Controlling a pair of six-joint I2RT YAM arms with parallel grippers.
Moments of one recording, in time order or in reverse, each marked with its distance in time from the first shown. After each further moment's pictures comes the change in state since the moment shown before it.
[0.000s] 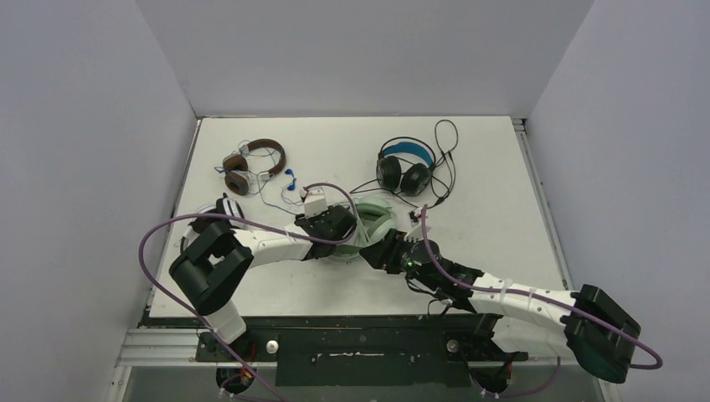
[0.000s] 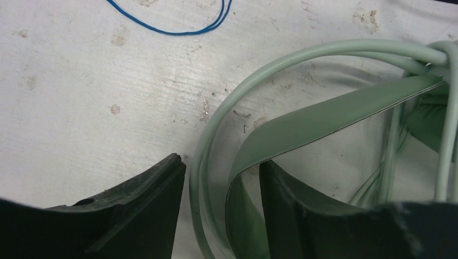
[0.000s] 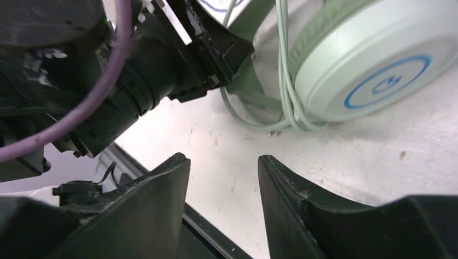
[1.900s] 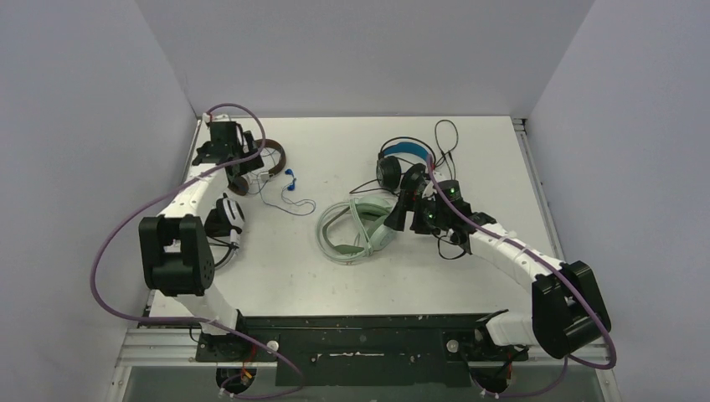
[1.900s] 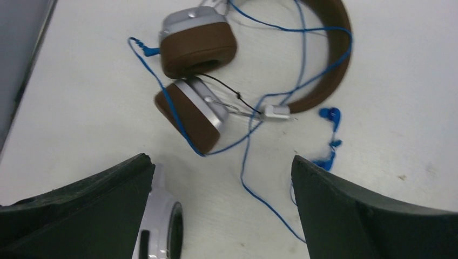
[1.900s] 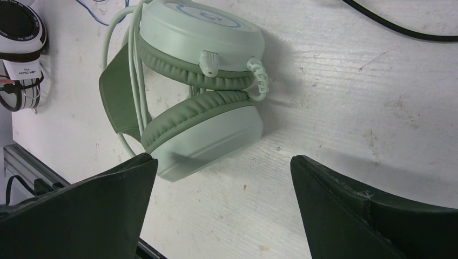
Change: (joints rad) left arm 0.789 -0.038 0.404 -0.111 0.474 0.644; right arm -0.527 0.222 0.385 -0.505 -0.414 -0.451
